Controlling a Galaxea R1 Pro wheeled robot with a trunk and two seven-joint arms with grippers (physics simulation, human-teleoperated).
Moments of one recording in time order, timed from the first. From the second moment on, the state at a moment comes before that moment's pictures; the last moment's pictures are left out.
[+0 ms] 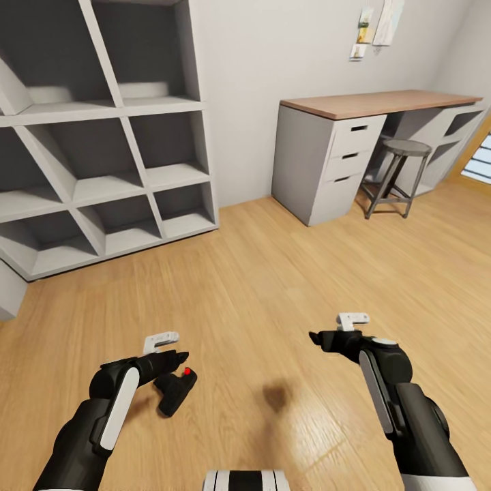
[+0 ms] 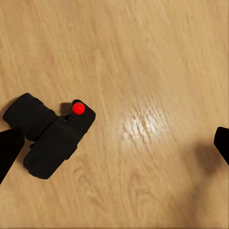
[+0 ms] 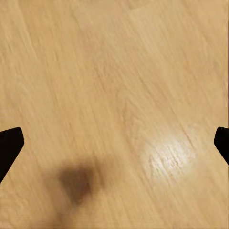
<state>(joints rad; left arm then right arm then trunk) -0.40 -0.01 0.04 -1.40 0.27 0.89 0.04 -0.45 -0.03 -0.03 -1.53 -0.01 0.93 0.13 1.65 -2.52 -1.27</state>
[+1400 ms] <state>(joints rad) -0.40 -0.01 0.04 -1.40 0.27 0.89 0.04 -0.45 -0.03 -0.06 -1.56 0.01 0.80 0.13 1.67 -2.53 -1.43</state>
